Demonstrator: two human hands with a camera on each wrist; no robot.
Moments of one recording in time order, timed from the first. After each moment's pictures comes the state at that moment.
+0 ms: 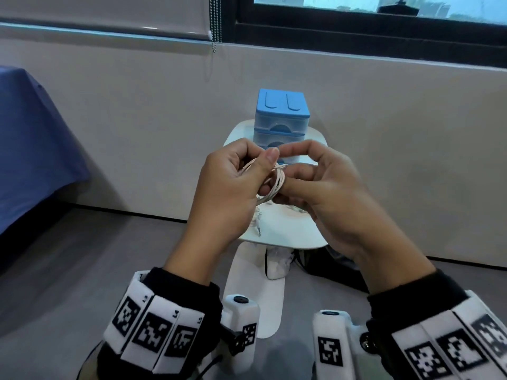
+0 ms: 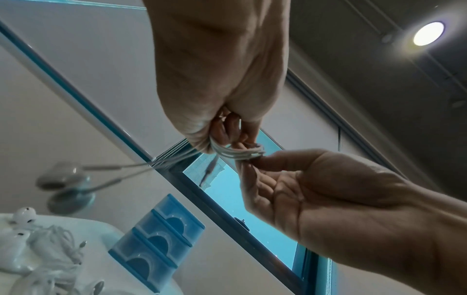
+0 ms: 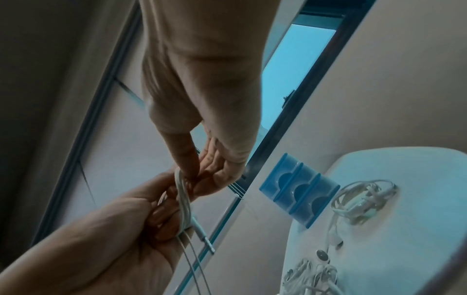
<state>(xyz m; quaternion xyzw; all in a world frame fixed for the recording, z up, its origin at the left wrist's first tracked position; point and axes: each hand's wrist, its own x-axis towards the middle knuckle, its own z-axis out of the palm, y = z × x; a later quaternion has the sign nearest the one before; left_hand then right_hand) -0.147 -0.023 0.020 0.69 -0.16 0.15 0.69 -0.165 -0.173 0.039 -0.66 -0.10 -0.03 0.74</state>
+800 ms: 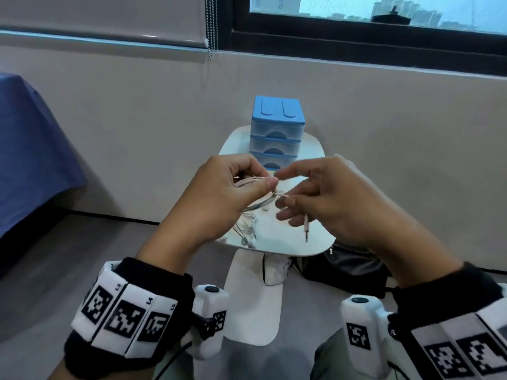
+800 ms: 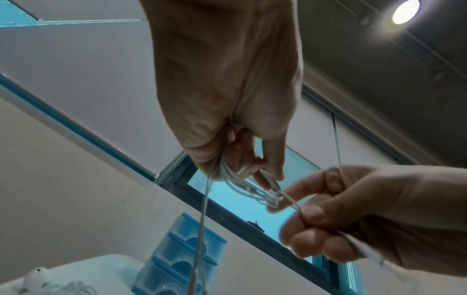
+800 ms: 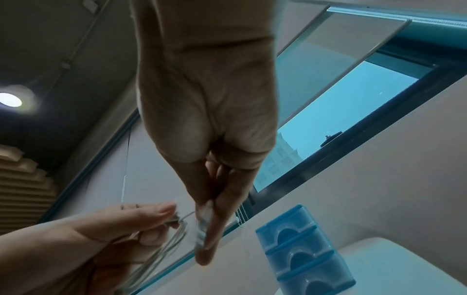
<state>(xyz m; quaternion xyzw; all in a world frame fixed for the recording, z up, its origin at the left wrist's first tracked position) -0.134 -0.001 0.028 0.80 -0.22 0.06 0.55 -0.158 -0.197 0.052 -0.85 -0.10 0.00 0.51</state>
